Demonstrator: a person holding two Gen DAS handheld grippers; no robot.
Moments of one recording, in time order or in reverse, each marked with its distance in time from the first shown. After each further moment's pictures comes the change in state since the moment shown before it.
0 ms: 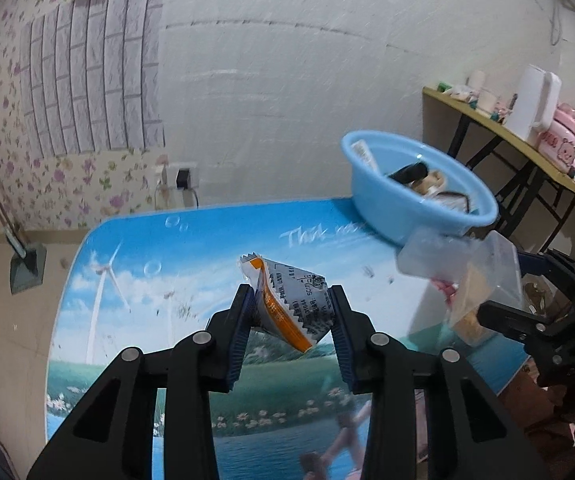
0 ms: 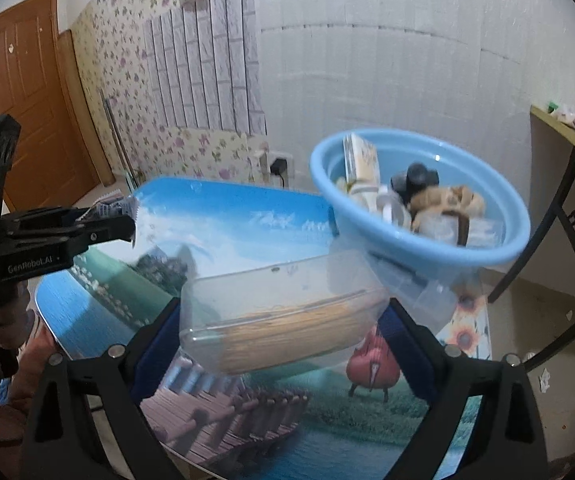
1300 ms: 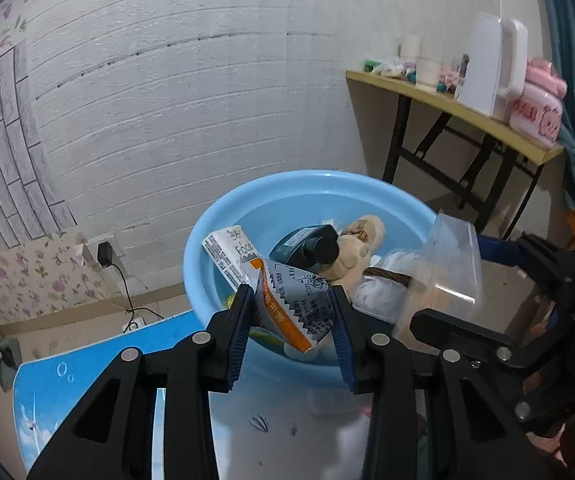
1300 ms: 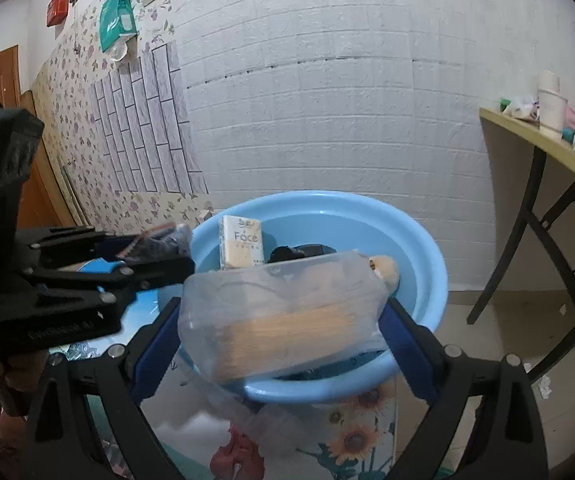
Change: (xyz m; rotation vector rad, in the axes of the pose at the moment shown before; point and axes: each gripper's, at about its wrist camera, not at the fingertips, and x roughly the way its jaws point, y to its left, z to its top) left arm 0.112 -0.140 0.108 0.250 0.011 -0.106; right arm 0.024 -0.124 0.049 0.135 -0.147 -0.072
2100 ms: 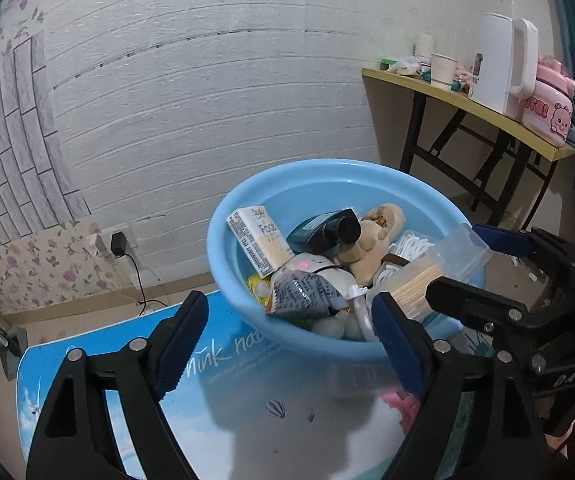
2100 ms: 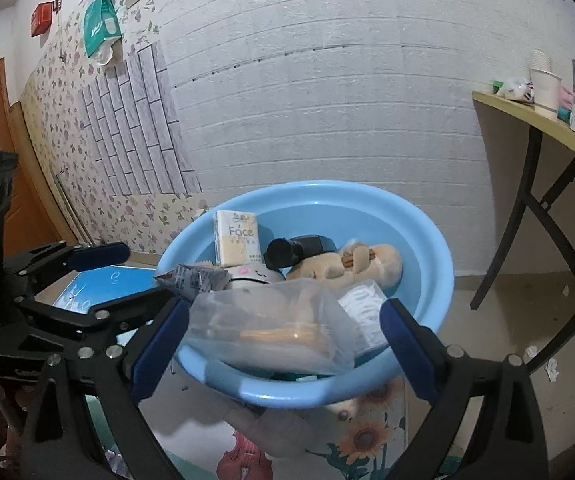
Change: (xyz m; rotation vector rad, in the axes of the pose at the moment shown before) left arm -0.011 0.013 -0.019 -0.029 -0.004 0.040; right arm 0.003 0.002 -0.007 0.059 0.022 -0.015
